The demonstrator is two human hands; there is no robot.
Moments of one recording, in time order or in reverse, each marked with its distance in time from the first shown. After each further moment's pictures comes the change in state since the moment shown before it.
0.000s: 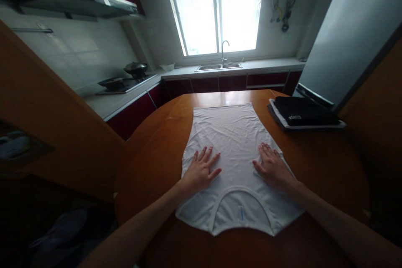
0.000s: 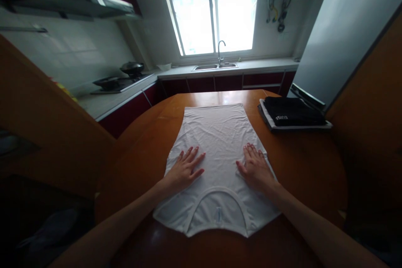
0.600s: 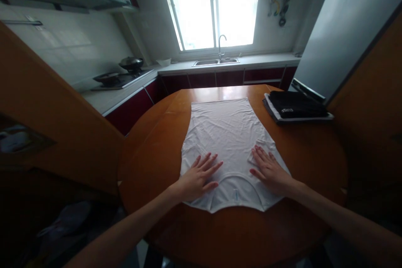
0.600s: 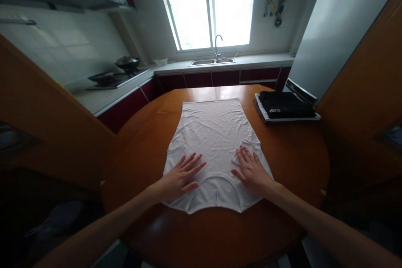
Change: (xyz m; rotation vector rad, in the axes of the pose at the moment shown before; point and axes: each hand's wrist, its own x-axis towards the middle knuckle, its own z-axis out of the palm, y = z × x) left_hand -0.053 0.021 -0.021 -0.109 -0.110 0.289; right_hand -0.053 -0.004 -0.015 0.104 -0.151 -0.159
